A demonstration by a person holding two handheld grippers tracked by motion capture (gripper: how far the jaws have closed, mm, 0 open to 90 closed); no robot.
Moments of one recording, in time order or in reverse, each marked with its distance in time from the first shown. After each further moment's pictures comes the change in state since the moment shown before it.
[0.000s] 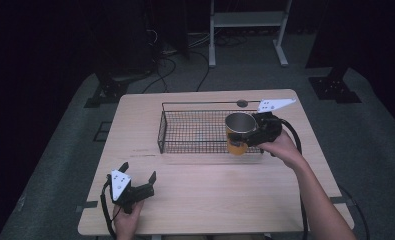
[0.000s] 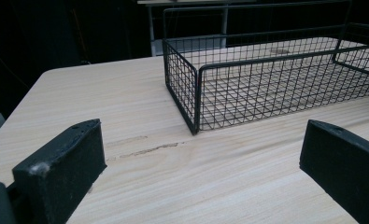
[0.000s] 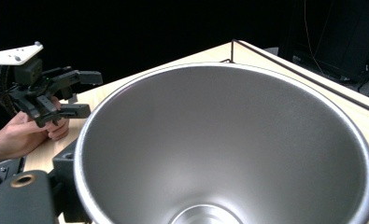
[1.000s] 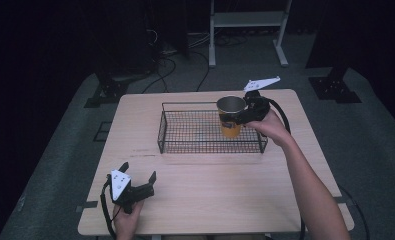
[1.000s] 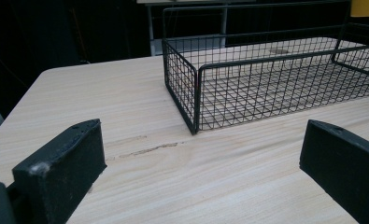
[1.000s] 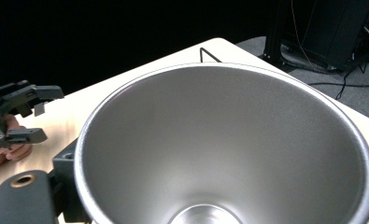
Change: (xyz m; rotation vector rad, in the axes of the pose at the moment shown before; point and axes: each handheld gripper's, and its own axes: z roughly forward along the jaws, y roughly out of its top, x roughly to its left) left arm 0.000 0.000 0.000 0.002 -0.003 -0.003; right arm -0.041 0.038 0.035 0.060 -0.042 0.028
